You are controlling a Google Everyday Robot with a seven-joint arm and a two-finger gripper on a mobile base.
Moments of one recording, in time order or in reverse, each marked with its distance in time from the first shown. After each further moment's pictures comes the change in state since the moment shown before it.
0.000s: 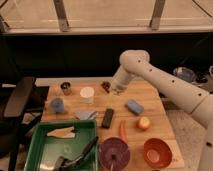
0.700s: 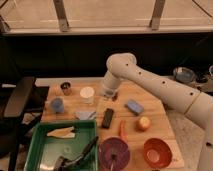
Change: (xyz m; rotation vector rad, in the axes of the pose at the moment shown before) arm -0.027 0.027 0.011 -0.027 0.002 -0.121
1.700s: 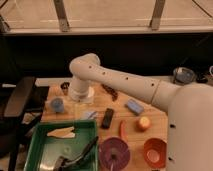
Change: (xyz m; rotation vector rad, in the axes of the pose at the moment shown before) arm -0.128 0.032 0.065 -0.084 0.050 -0.529
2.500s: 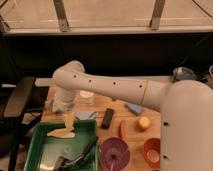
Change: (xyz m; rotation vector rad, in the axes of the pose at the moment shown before) arm -0.044 0.013 0.023 -0.023 -0.004 -0.200
